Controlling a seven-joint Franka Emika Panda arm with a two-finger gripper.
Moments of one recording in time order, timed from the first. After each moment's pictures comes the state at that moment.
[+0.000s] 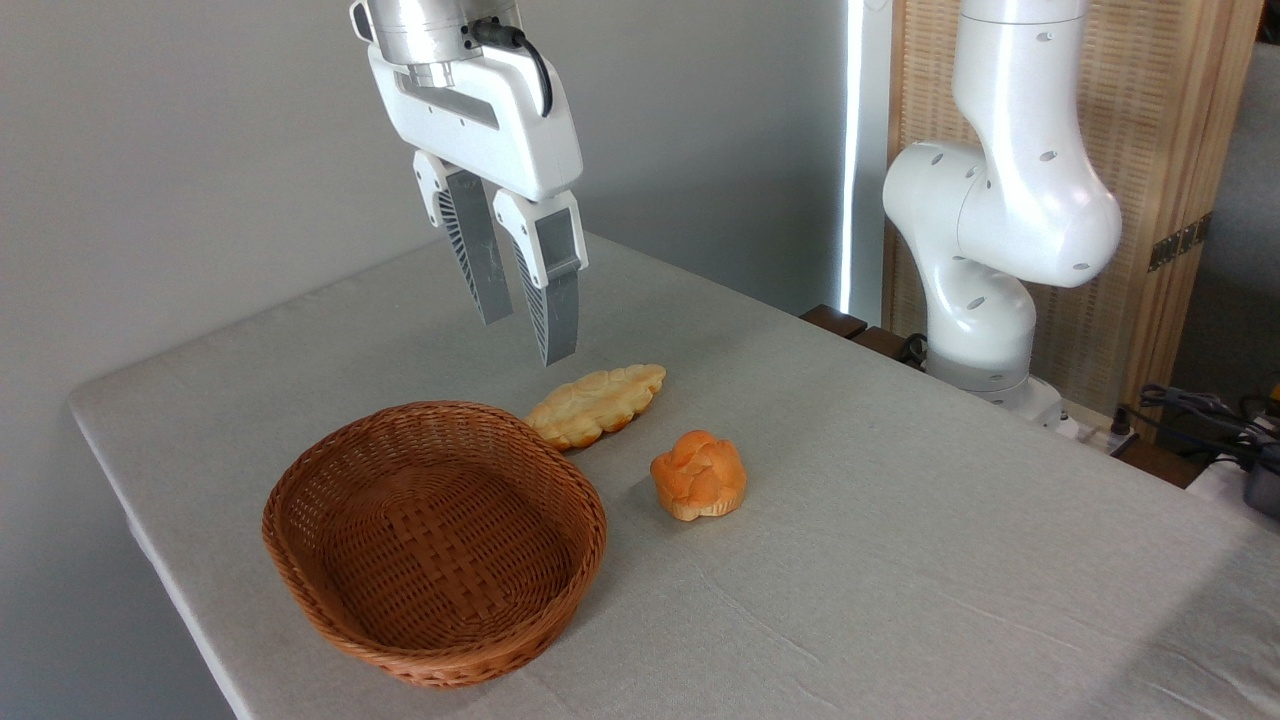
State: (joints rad) arm -0.08 -0.05 -0.01 -1.64 0.01 1.58 0.73
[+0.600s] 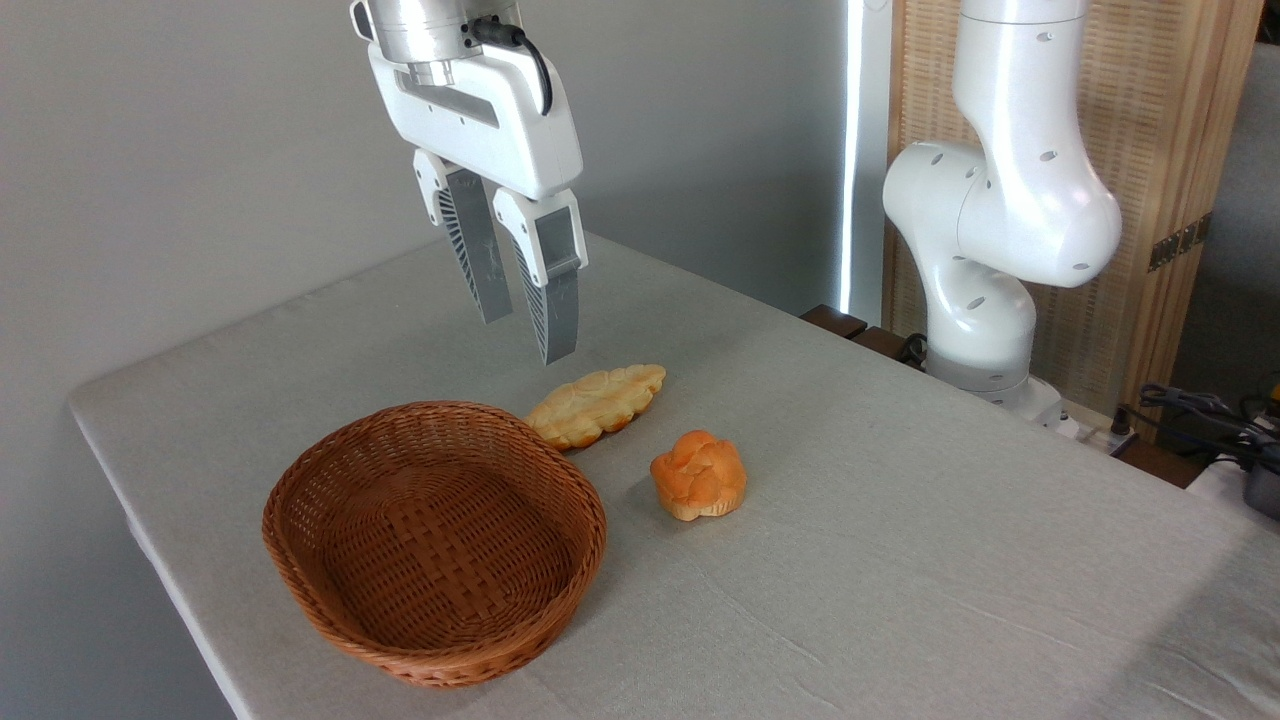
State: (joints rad) arm -0.08 -0.05 -0.01 -1.64 0.01 1.58 0.73
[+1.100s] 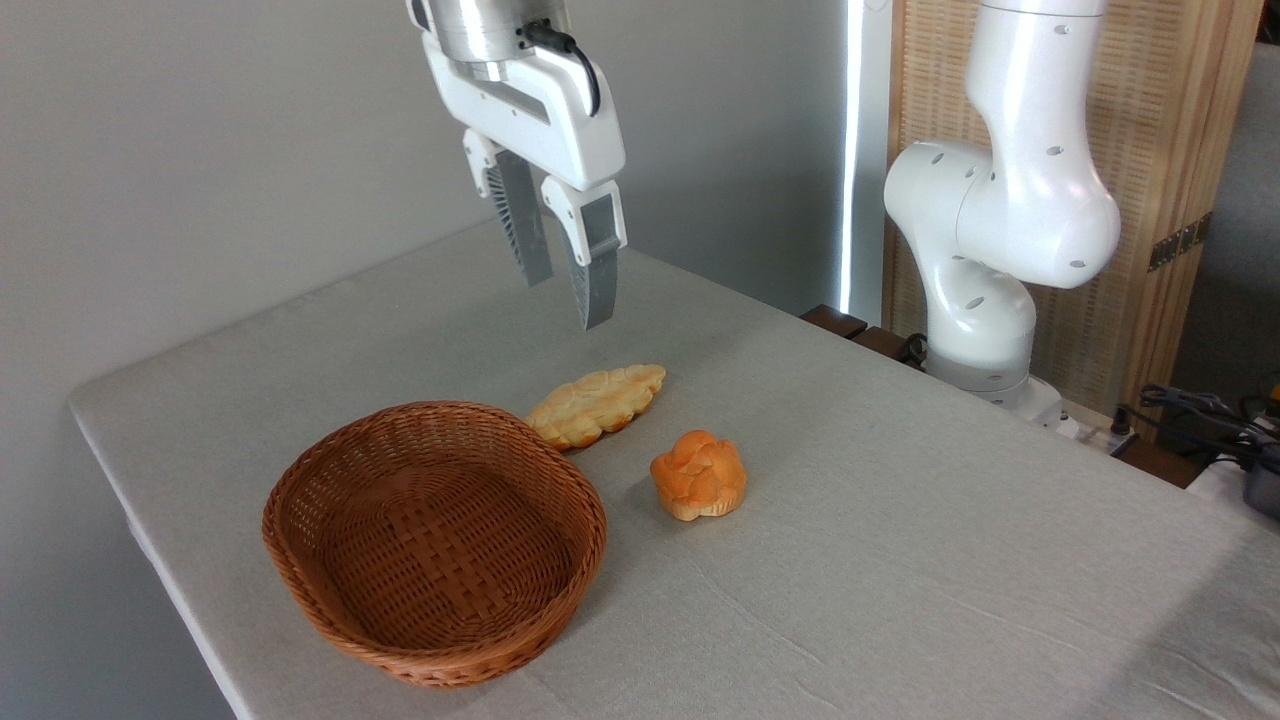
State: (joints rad) arm -0.12 -0.21 -0.02 -1.84 -0.09 1.57 0.73
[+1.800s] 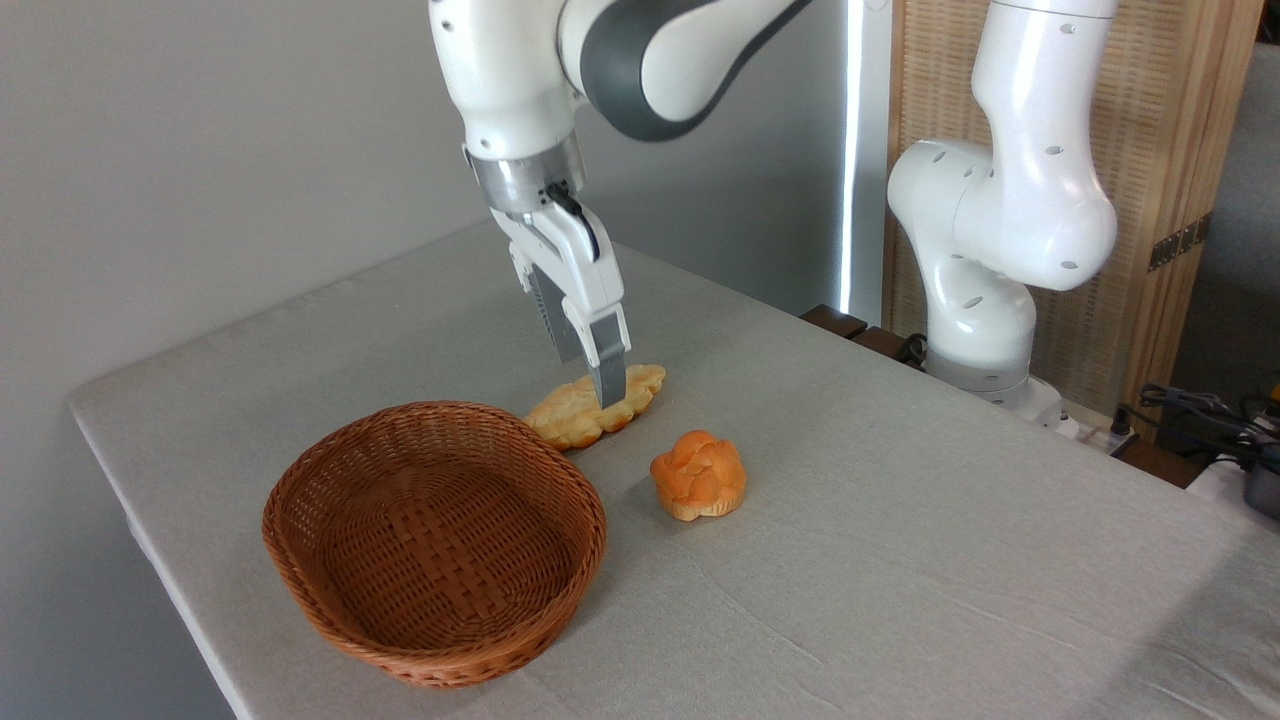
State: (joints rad) arm -0.19 -0.24 -0.11 -2.24 -0.11 1.91 0.72
